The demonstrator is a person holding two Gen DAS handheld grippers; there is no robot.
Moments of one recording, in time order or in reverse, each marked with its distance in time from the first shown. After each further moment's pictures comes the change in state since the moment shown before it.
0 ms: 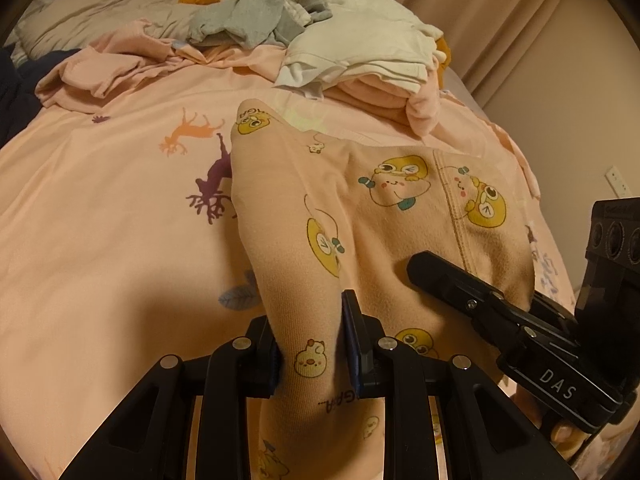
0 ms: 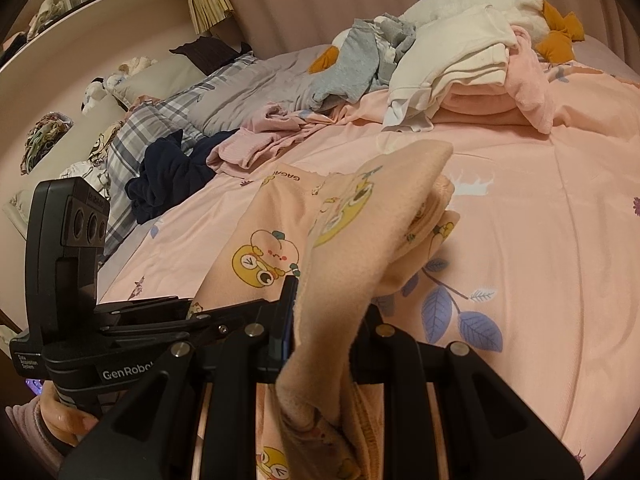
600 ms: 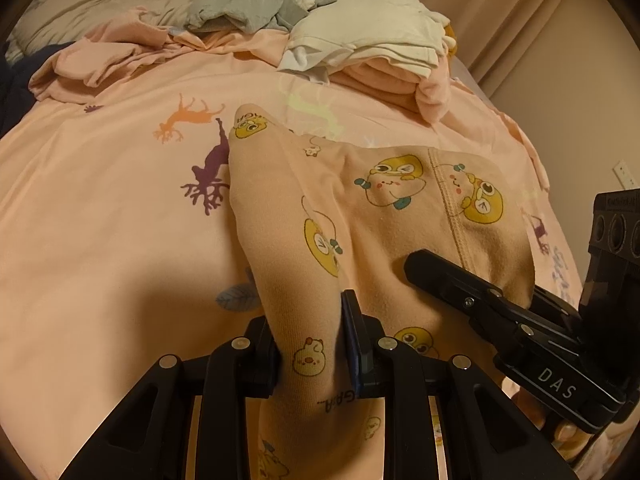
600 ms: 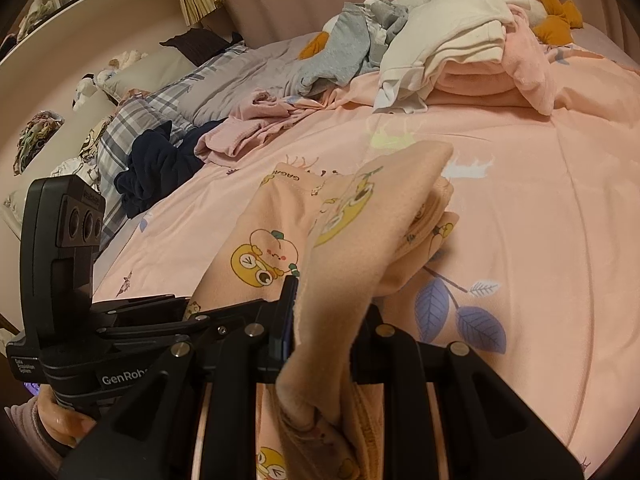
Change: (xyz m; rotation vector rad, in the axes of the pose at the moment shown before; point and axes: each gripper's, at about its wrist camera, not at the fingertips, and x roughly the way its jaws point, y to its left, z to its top) left arm 0.017 0.001 0.002 0.008 0.038 0.022; right arm 0.021 -0.010 -0.002 0.017 0.040 -0.012
